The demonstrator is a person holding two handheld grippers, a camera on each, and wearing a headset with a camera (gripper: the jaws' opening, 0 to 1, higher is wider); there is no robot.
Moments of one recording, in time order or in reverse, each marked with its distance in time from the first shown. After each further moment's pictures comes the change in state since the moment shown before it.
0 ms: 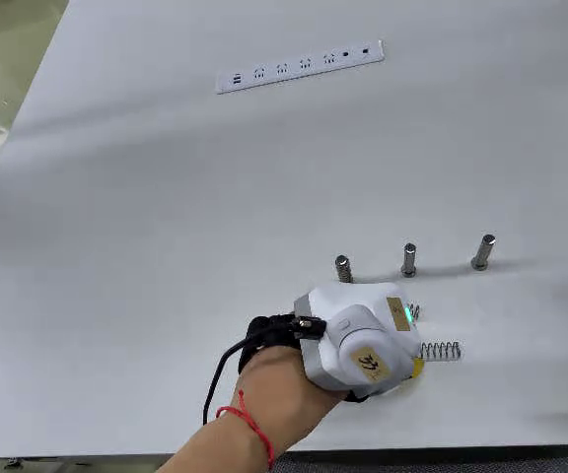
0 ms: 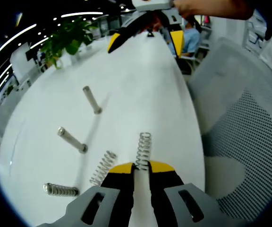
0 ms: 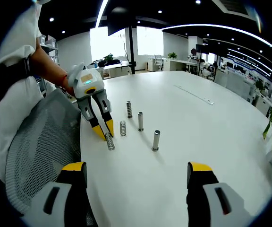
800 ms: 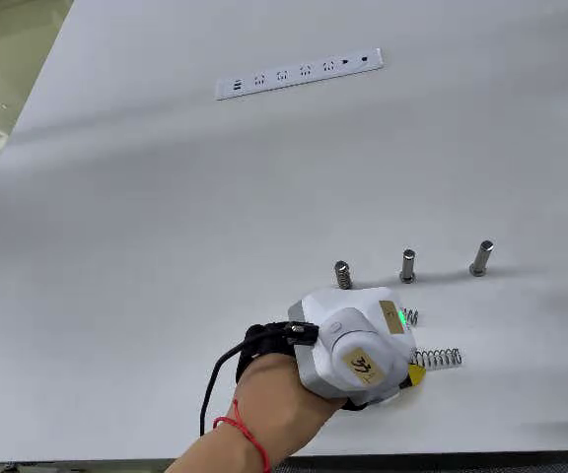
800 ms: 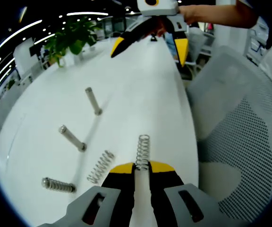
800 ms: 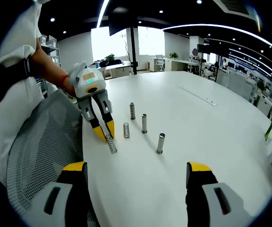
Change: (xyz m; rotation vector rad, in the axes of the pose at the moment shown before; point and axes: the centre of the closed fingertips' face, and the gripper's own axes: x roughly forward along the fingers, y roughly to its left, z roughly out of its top) left arm -0.005 -0.004 0.004 -0.055 -0.035 -0.009; right arm 0.006 0.008 0.006 -0.002 0.000 0.015
